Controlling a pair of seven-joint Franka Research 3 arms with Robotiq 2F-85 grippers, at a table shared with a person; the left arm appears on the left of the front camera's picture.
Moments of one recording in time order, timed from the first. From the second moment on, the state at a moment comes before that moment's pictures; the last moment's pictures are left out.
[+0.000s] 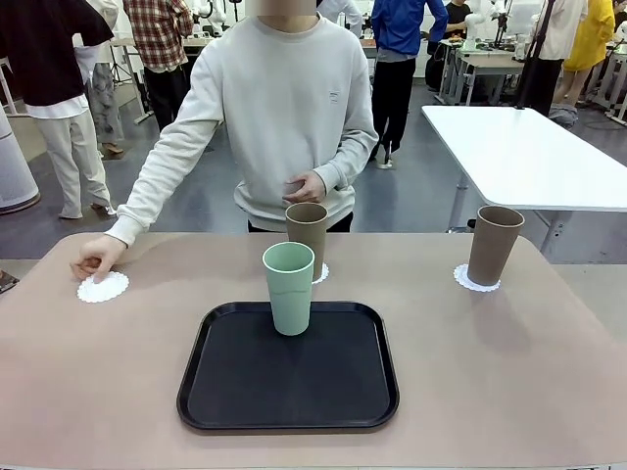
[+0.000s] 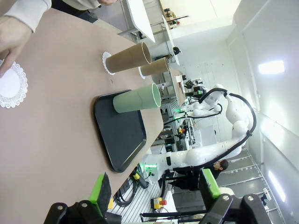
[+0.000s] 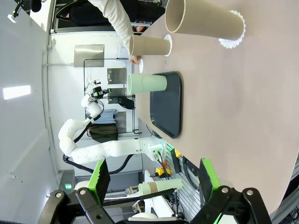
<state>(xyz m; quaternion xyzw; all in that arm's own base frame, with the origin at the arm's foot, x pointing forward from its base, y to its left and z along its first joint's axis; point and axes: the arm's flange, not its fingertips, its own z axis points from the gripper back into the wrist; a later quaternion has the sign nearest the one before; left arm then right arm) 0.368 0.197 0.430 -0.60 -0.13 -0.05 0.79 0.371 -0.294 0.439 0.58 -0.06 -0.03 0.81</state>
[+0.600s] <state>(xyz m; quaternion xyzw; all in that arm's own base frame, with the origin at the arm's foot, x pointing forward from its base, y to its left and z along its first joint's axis) 0.368 0.197 0.430 -0.60 -0.13 -0.05 0.79 0.371 -0.294 0.439 0.58 -0.06 -0.03 0.81</state>
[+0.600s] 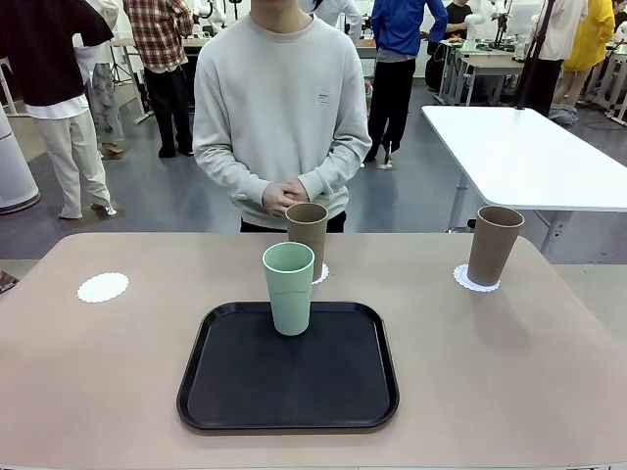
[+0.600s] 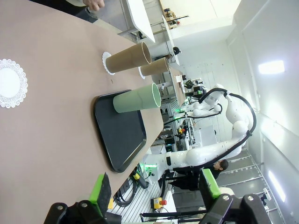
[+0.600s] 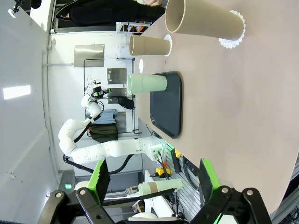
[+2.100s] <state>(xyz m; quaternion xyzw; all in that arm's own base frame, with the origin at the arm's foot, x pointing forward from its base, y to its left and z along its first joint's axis) 0.508 0.038 0.565 -0.19 -0.11 -0.34 0.91 0.371 -0.294 0.440 0.57 -0.06 -0.03 0.82</state>
